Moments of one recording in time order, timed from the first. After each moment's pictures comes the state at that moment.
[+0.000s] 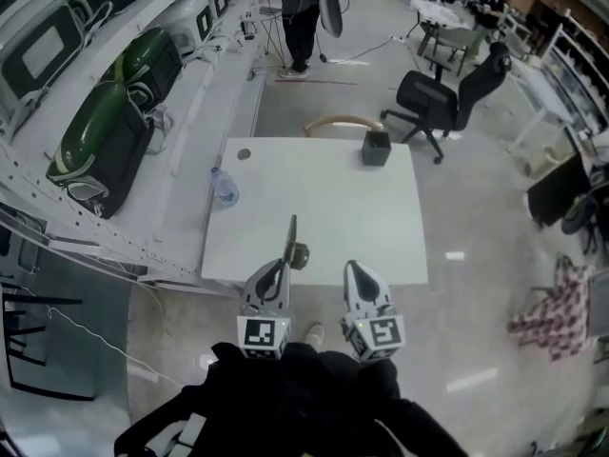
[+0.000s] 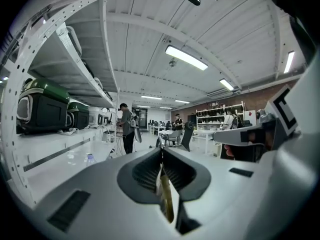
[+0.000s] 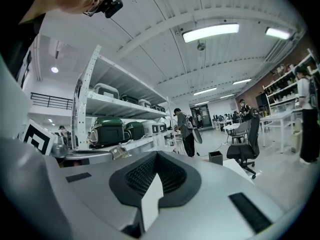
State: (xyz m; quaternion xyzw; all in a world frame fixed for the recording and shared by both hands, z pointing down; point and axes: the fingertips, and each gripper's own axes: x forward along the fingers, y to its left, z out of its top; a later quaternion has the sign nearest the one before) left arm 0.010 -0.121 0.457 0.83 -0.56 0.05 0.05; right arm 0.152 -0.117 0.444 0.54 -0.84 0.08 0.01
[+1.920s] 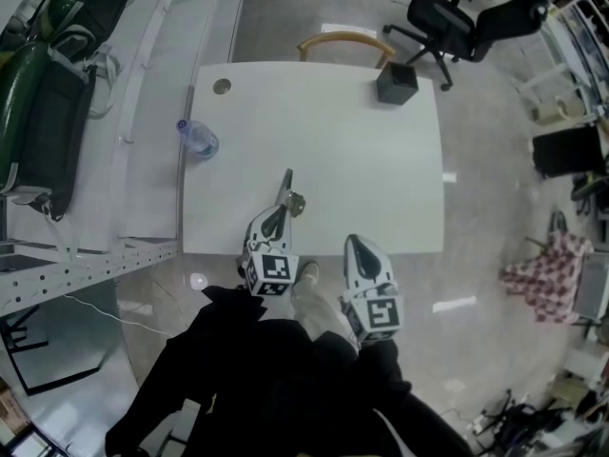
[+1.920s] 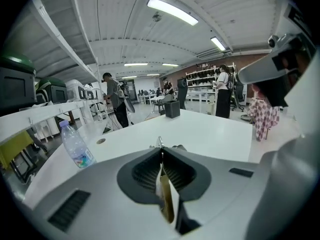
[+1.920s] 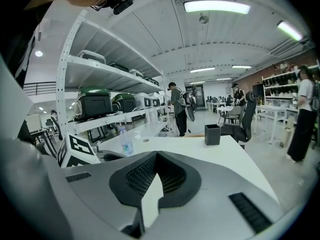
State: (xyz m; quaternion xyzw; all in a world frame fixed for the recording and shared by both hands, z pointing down) left arm -0.010 -0.256 0.674 0.83 -0.49 0.27 0.07; right arm 0.113 -0.191 0.561 0.55 -0.81 0.16 0.13
